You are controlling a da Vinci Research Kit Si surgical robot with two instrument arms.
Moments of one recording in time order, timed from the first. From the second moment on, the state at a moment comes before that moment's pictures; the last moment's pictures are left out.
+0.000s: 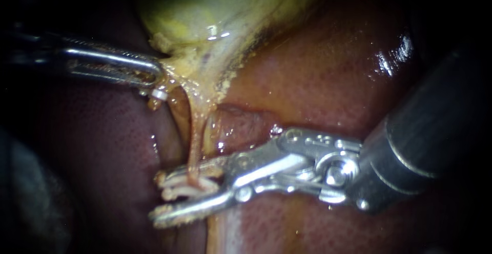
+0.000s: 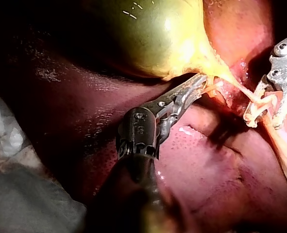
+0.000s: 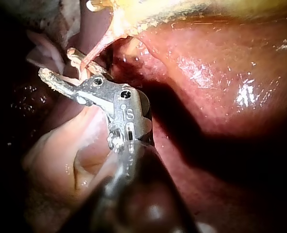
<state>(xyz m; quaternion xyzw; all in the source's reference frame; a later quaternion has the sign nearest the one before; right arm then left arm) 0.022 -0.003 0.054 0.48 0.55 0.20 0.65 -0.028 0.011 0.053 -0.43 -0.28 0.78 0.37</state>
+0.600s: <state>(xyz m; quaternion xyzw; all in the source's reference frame) 0.021 -0.003 0.055 0.50 0.52 0.26 0.64 -0.028 0.011 0.053 -0.43 -0.28 0.78 0.37</state>
